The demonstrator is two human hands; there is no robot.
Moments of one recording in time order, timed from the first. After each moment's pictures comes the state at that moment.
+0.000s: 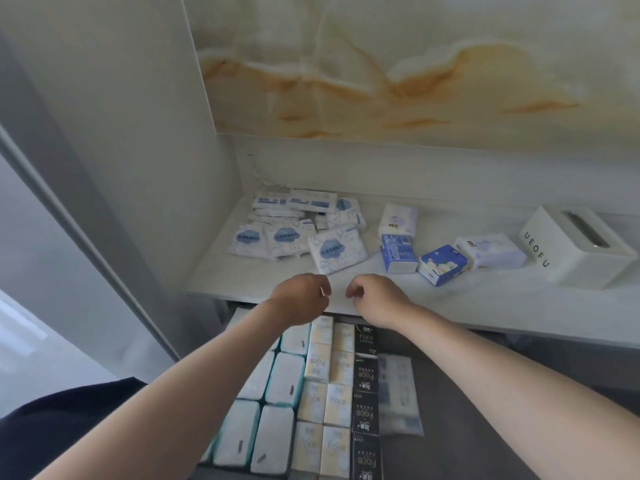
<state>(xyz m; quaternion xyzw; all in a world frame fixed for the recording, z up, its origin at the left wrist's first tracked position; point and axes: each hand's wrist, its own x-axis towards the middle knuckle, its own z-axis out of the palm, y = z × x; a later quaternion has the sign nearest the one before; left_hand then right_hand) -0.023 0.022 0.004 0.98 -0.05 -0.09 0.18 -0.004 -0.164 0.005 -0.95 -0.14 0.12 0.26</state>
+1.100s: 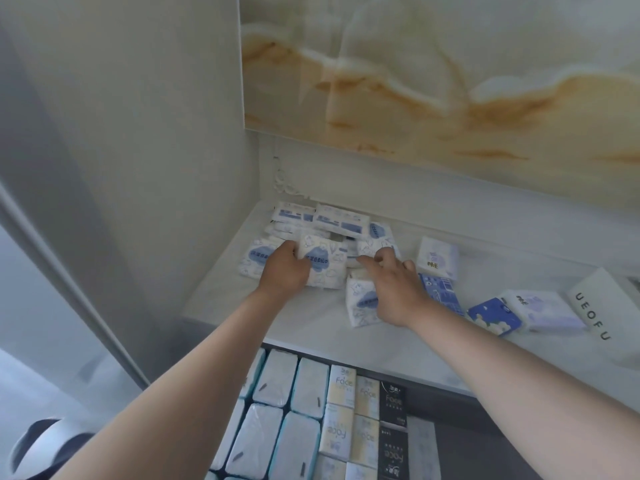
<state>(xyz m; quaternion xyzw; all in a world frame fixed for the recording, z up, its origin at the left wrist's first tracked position) 0.084 0.108 -0.008 0.84 0.16 0.08 0.51 0.115 -0.112 0.002 -0.97 -0.26 0.00 -0.01</state>
